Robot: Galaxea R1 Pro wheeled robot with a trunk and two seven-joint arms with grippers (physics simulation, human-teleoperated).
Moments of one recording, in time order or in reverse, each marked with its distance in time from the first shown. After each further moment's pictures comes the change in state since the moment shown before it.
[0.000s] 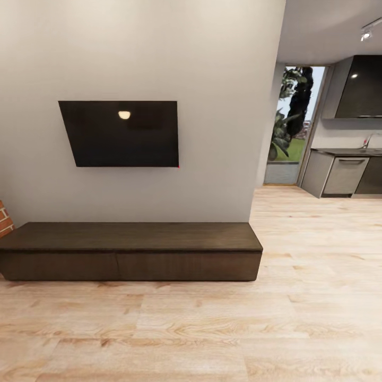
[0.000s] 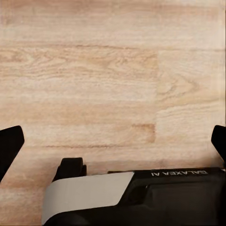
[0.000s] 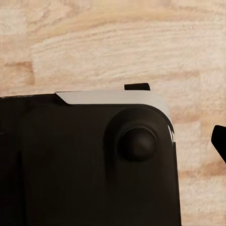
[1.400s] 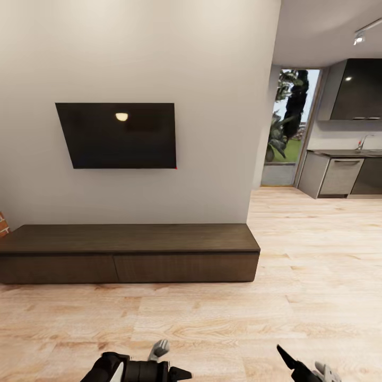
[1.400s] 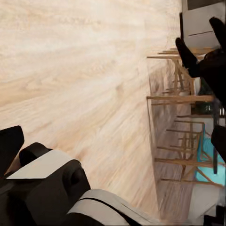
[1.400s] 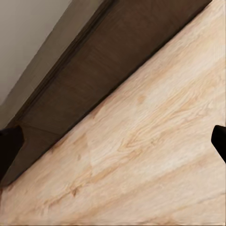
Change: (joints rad) left arm -0.302 0.042 -0.030 0.161 0.067 0.262 -0.980; right arm -0.018 -0.076 -0.457 -0.876 -0.417 0.557 0.552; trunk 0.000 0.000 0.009
